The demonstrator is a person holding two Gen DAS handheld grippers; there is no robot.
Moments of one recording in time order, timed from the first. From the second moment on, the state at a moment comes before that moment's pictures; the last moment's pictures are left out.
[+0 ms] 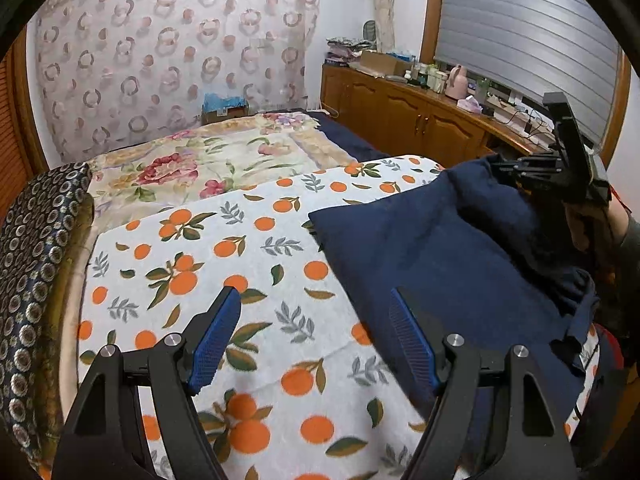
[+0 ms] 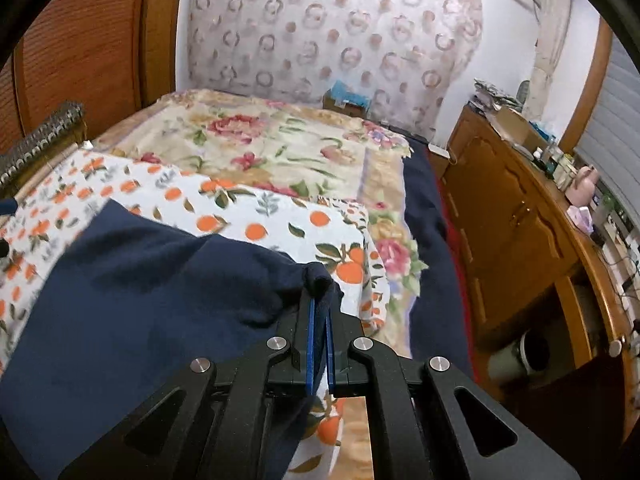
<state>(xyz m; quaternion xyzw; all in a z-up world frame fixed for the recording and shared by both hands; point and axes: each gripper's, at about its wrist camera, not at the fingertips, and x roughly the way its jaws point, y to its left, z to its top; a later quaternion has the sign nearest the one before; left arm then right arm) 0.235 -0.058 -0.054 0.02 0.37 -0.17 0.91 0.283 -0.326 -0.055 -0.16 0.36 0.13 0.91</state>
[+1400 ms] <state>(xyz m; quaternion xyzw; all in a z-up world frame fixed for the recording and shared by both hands) 0.127 -0.085 -0.040 0.03 0.34 -0.17 0.93 0.094 -0.340 -0.059 -0.11 0.38 0.16 0.90</state>
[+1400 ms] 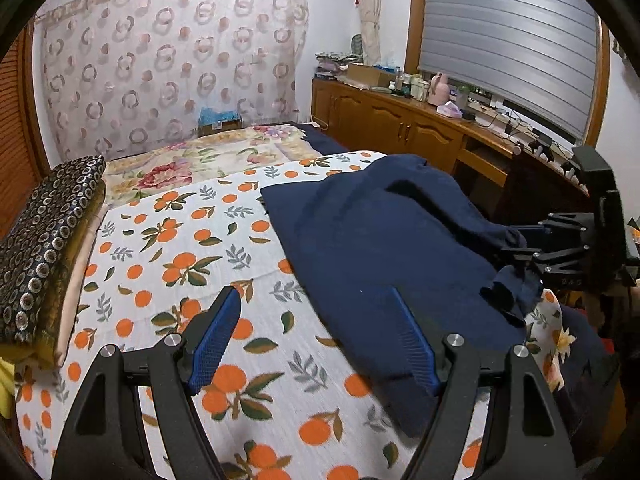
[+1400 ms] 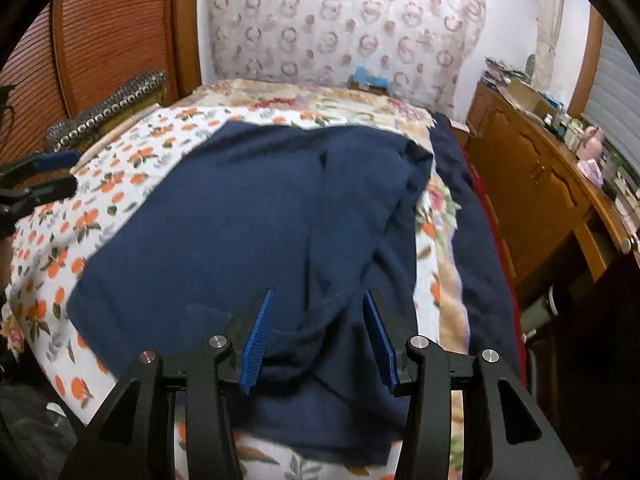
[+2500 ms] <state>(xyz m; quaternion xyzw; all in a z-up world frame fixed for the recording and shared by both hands) 0.111 -0.112 -0.078 0.03 0.39 -0.20 0.90 0.040 -0.411 -0.054 -0.01 0.34 0.12 0.93</state>
